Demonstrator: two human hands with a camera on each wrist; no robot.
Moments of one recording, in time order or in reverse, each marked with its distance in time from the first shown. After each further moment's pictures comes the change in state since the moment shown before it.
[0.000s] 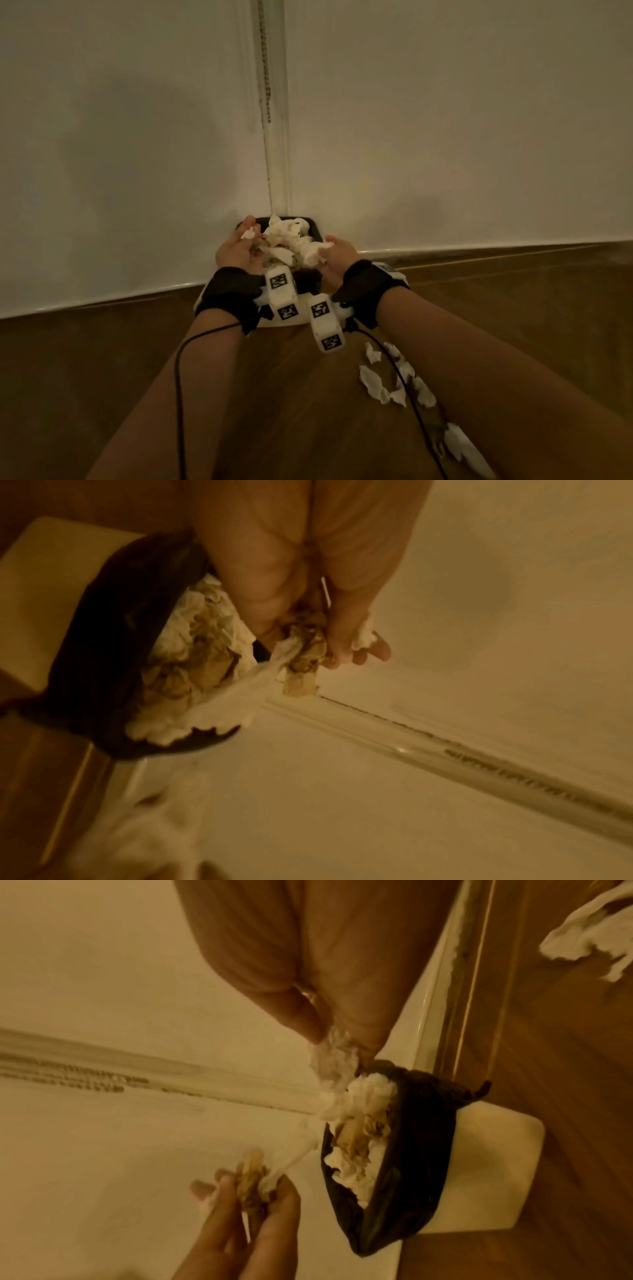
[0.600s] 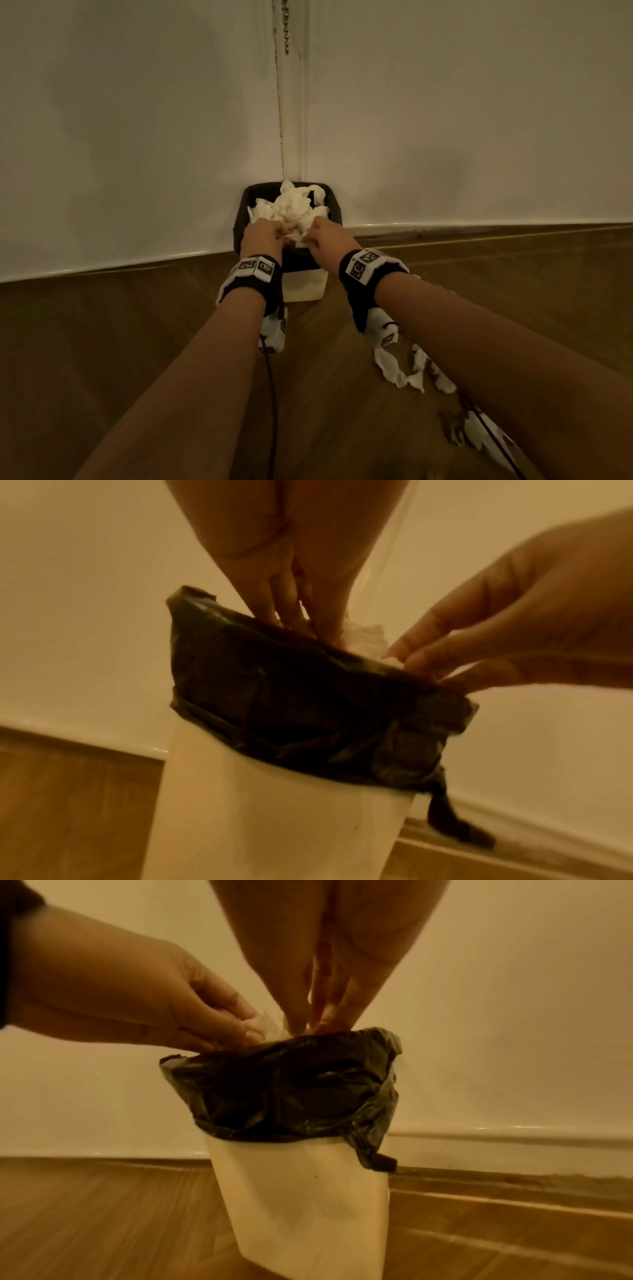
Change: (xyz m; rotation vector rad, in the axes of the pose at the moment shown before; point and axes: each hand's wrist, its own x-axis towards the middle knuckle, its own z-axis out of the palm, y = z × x) left_hand 0.036 -0.039 -0.029 1.669 -0.115 0.364; right_hand 0.041 0.042 0.027 -1.270 -0.109 -0.550
